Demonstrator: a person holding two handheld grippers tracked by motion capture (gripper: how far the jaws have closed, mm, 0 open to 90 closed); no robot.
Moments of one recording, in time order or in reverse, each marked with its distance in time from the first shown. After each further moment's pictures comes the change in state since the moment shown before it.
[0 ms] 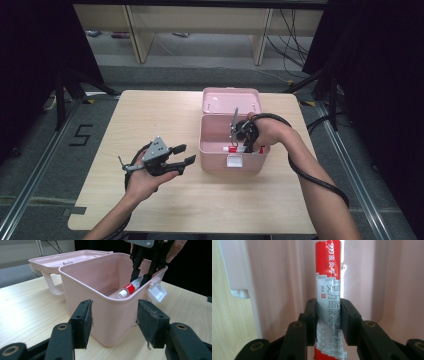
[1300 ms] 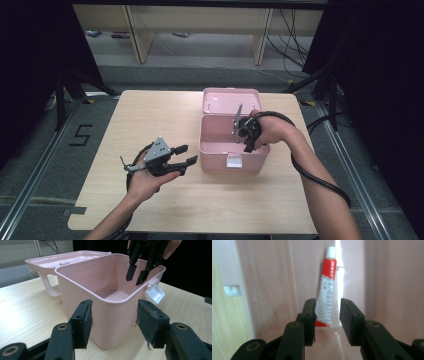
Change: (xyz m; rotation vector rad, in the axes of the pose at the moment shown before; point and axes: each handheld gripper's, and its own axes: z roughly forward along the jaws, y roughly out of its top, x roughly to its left) left arm -0.003 0.000 0.004 -0.005 -0.014 0.001; right arm -0.002 -0.008 -0.009 -0.061 -0.021 0.074
